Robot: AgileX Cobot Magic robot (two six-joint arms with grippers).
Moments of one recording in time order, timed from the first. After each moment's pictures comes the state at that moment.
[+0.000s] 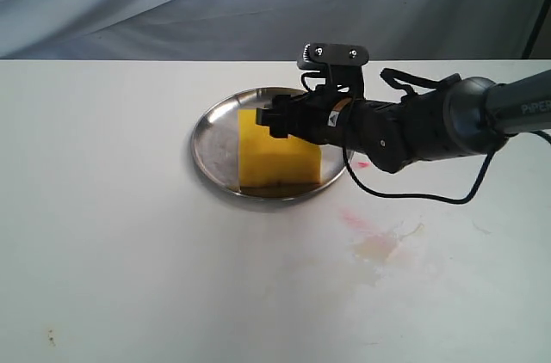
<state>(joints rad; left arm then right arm) -0.03 0.00 0.00 -0.04 0.15 0.01 0.51 2.06 -1.15 0.03 -0.30 0.31</state>
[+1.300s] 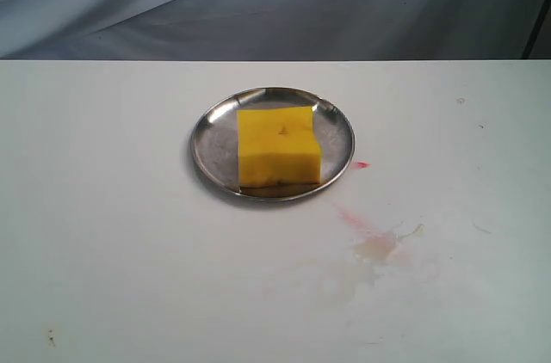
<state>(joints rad) -0.03 0.00 0.00 -0.04 0.15 0.01 0.10 0.61 -0.43 0.01 -0.31 -0.07</state>
